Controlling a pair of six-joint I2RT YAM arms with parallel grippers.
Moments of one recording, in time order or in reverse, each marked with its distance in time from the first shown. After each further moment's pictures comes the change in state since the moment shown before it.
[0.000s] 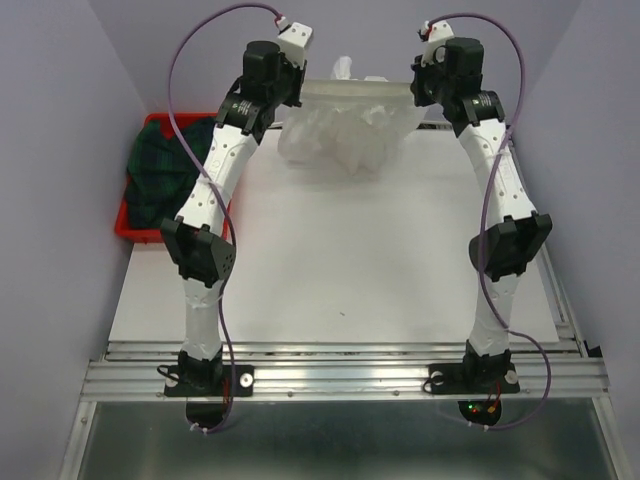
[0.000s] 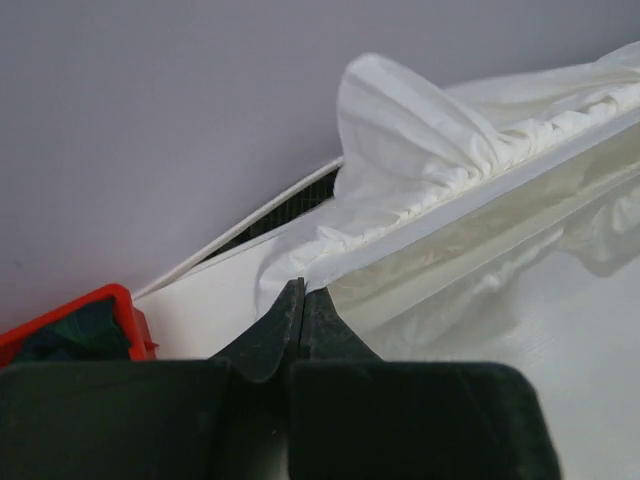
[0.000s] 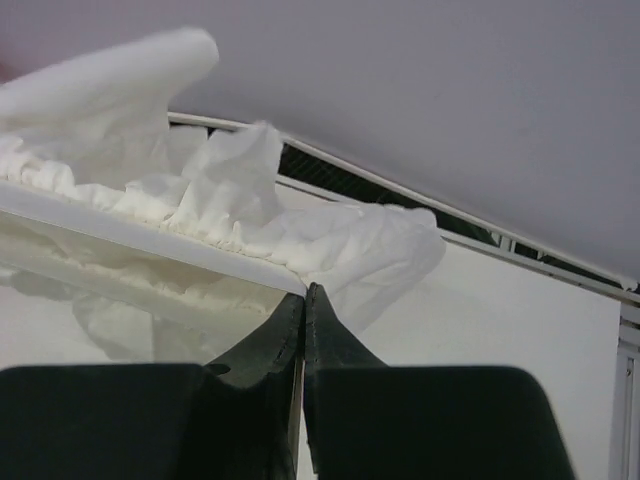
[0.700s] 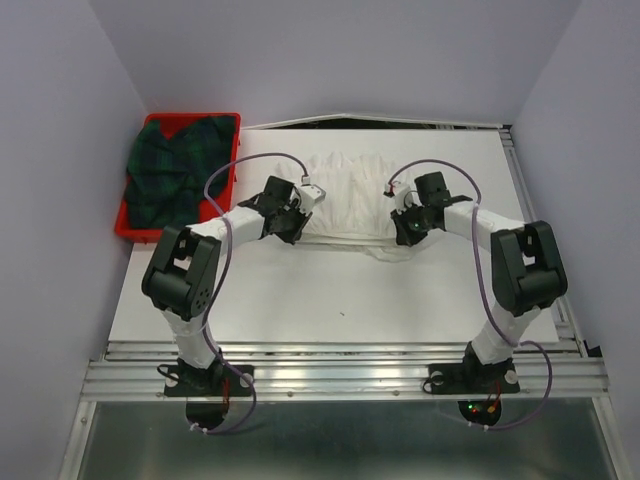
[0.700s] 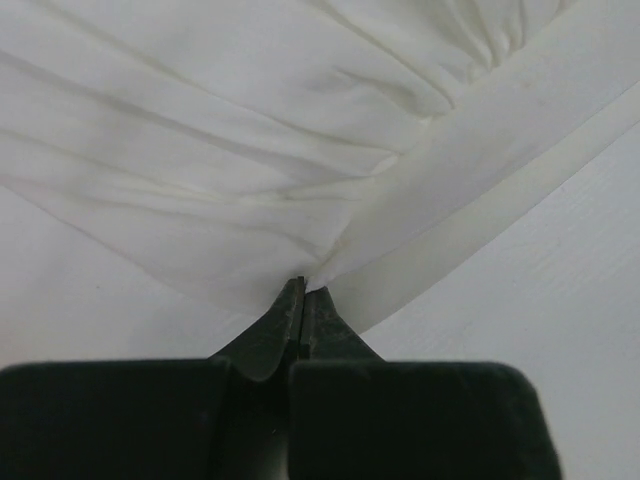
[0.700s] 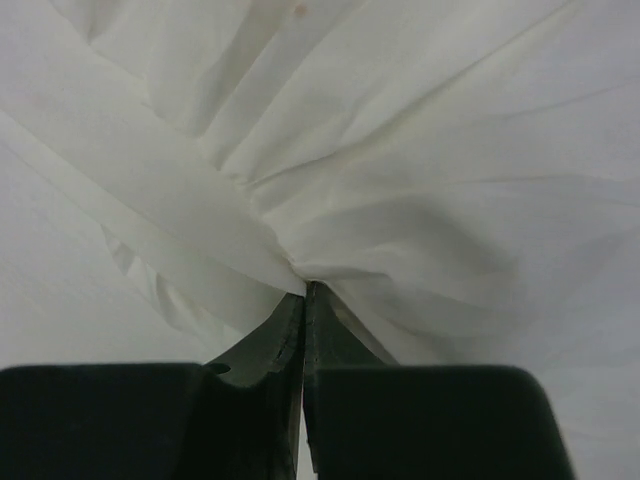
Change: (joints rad) left arm -0.055 -0.275 -1.302 0.331 0.167 0.138; right arm 0.045 -0.290 -1.277 0.251 -0.256 -0.212
